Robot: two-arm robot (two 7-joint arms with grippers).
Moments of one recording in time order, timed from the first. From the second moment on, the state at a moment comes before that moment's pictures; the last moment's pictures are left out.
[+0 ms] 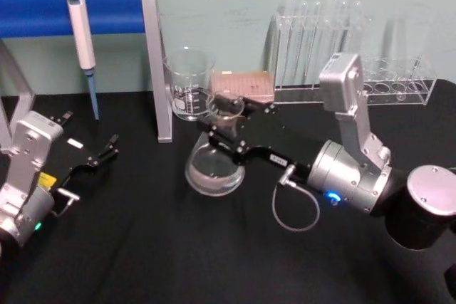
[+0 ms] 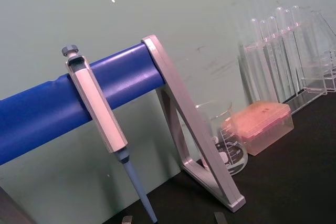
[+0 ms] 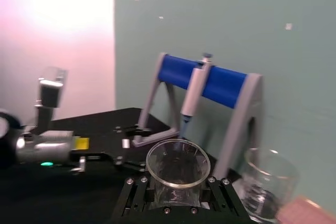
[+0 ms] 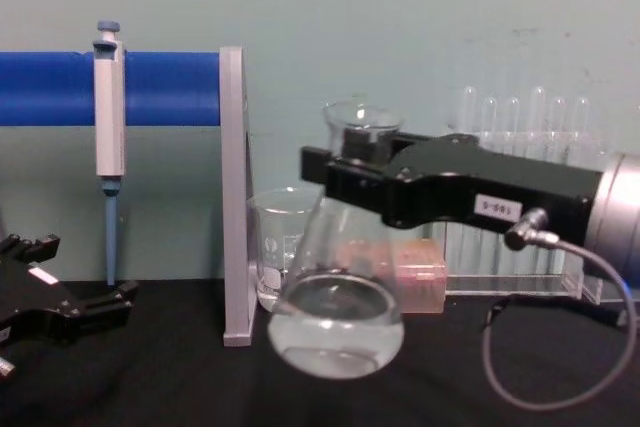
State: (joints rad) left arm -0.20 0.60 0.45 -1.41 -0.25 -0.12 0.03; right arm 0.29 0.38 -0.48 -1.61 0.39 0.02 0.51
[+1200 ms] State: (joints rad) left arm -0.20 0.60 0.45 -1.41 -0.25 -0.12 0.03; right arm 0.34 0.43 -0.57 -1.60 0.47 -0.02 0.59
